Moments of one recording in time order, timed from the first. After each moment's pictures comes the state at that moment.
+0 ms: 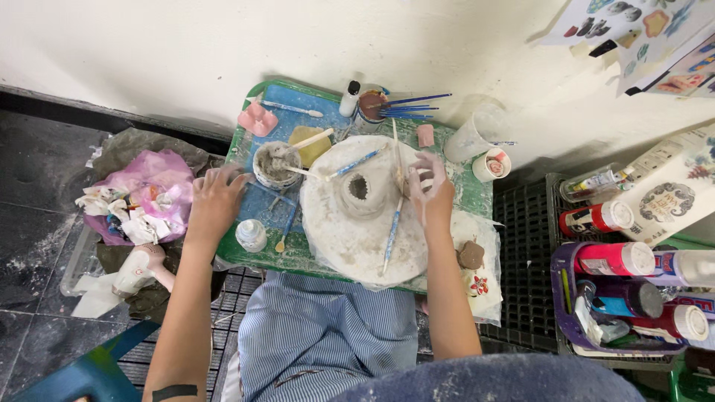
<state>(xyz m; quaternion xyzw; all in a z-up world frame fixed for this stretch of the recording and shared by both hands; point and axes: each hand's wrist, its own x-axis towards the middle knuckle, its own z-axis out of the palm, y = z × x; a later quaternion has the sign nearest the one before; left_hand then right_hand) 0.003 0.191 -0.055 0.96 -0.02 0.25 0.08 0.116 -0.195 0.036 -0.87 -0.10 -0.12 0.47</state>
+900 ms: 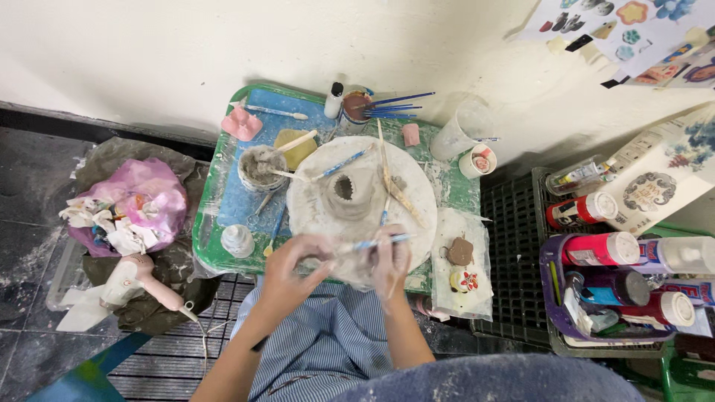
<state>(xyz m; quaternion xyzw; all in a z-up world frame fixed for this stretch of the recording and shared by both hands) -0.067 0.023 0.032 0.74 -0.06 0.17 0.65 -0.012 -0.173 -0.017 -0.61 -0.11 -0.04 0.78</state>
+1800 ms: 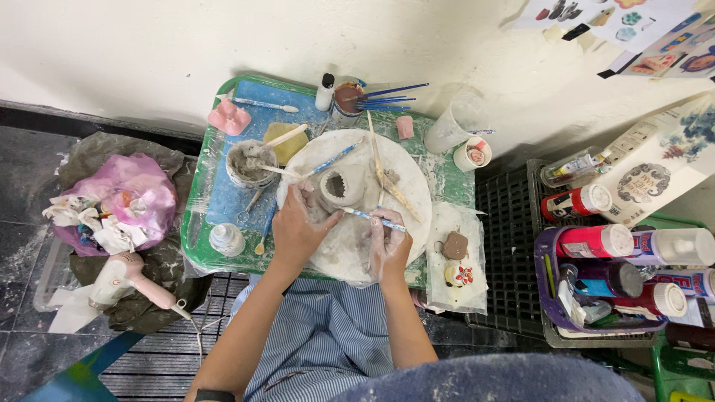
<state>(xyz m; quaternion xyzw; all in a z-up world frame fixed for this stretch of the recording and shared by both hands) 0.010 0.004 -0.003 0.86 0.07 0.23 0.45 0.009 -0.178 -0.015 -0.77 -0.03 -0.12 0.62</state>
